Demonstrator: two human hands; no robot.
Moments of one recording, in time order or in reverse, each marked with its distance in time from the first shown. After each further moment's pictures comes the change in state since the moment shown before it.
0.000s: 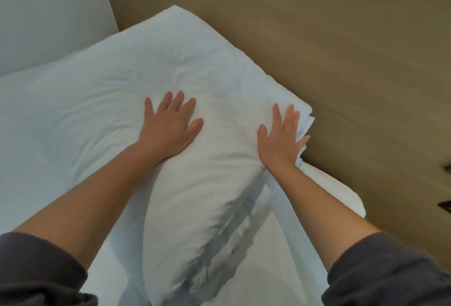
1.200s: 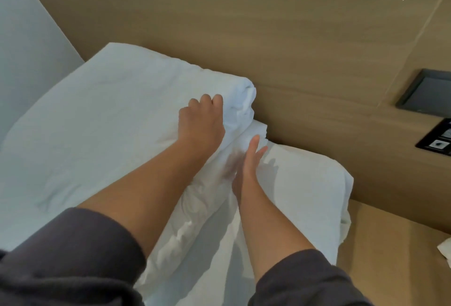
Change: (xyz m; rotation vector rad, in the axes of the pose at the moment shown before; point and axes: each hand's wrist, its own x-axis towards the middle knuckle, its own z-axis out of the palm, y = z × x) left_hand -0.020 0.213 0.011 0.589 0.247 0.154; right_hand -0.057 0.061 0.025 1.654 -0.175 0.788
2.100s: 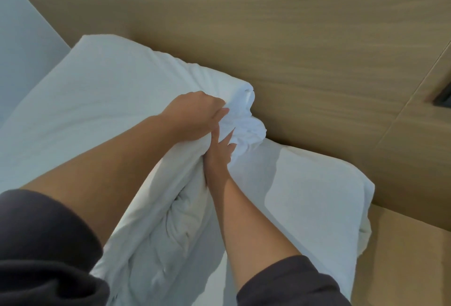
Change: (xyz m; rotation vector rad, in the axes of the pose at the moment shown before) left_hand 0.065 -0.011 0.012 -0.287 -0.219 0.331; right_hand 0.025 -0.005 0.059 -0.288 -0.118 -0.057
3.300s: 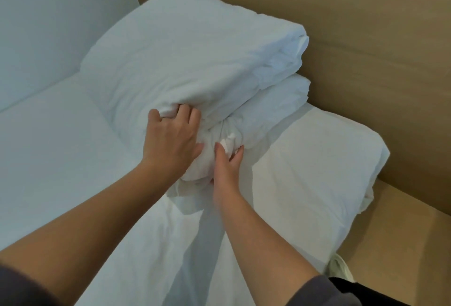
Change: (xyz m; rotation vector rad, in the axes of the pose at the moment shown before) left_hand -0.275 -0.001 0.062 0.495 0.227 -0.391; right_hand -0.177 0.137 0.004 0.133 -0.154 0.022
